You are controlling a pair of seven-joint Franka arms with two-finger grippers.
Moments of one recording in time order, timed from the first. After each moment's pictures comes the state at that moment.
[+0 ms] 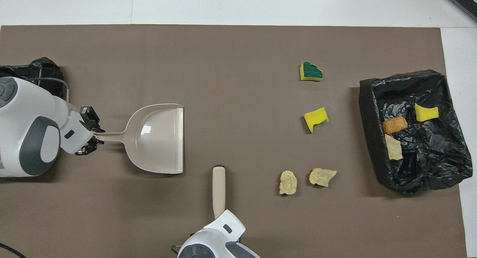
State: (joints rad) left arm -0.13 0.09 0.05 -2.08 -0.03 2.06 1.53; right arm 0.83 0.09 0.18 -2.18 0.06 2.18 1.01
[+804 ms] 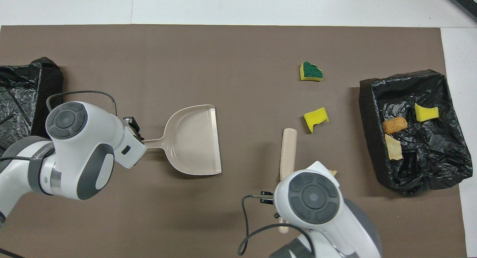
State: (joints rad) left arm -0.34 0.02 0.04 -2.21 -0.03 2.20 1.26; right arm 0.42 -0.20 0.17 -2.22 0.06 1.84 0.72
